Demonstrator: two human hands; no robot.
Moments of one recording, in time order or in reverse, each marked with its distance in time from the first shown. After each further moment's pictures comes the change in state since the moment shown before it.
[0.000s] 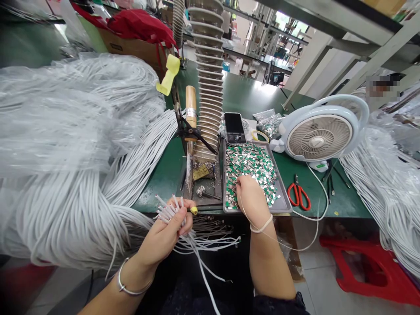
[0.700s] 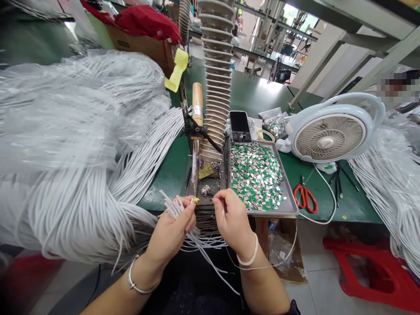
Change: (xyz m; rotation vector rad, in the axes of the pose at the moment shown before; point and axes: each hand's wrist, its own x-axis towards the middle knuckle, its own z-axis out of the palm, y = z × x) left_hand 0.005 0.002 0.013 -0.061 0.246 -0.052; right_hand -0.035 -0.063 0.002 0.580 0.154 -0.170
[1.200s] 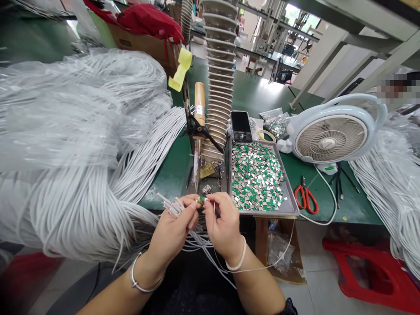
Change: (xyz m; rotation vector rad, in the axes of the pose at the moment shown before) left_hand 0.000 0.006 0.006 0.021 -0.002 0.053; right_hand -0.012 -0.007 0.026 0.226 0.118 0.047
